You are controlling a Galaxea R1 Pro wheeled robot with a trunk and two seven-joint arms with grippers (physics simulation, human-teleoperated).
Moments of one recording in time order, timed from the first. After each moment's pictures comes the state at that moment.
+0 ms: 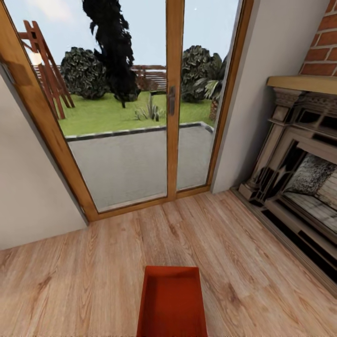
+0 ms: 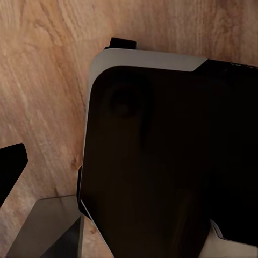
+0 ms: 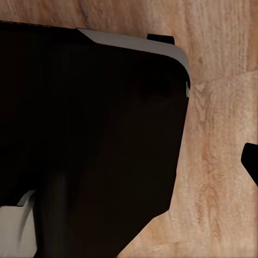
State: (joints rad) left arm -0.20 0.00 0.05 0.00 0.11 -0.08 -0.01; right arm -0.15 0.04 1.23 0.02 -1.13 -0.15 0.00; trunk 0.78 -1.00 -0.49
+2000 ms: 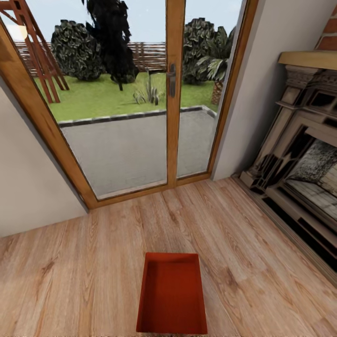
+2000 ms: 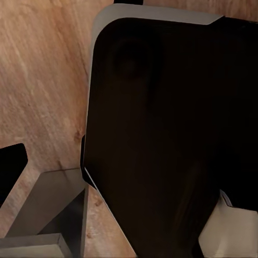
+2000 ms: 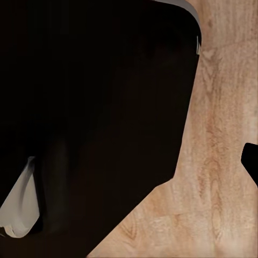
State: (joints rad) left arm -0.20 0.00 0.05 0.00 0.11 -0.08 -0.01; right arm -0.15 0.04 1.23 0.02 -1.13 -0.15 0.00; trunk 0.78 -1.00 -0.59
